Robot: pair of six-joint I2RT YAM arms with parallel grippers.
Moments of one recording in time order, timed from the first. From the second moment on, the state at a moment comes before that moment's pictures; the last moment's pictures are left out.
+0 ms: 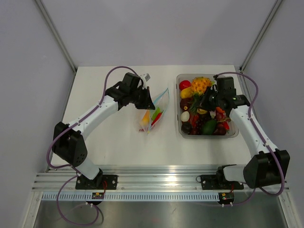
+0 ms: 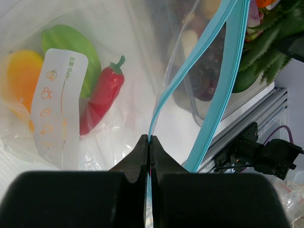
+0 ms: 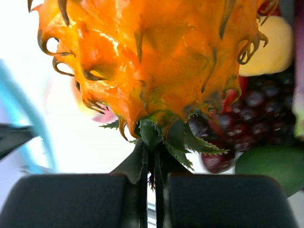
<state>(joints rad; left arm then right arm) -0.55 1.60 1.38 -0.57 0.36 -0.51 0.16 1.34 1.17 -0.65 -0.27 0.52</state>
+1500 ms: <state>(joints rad) -0.56 1.60 1.36 -0.57 0.34 -0.51 0.16 1.16 0.91 -0.69 -0.27 0.65</state>
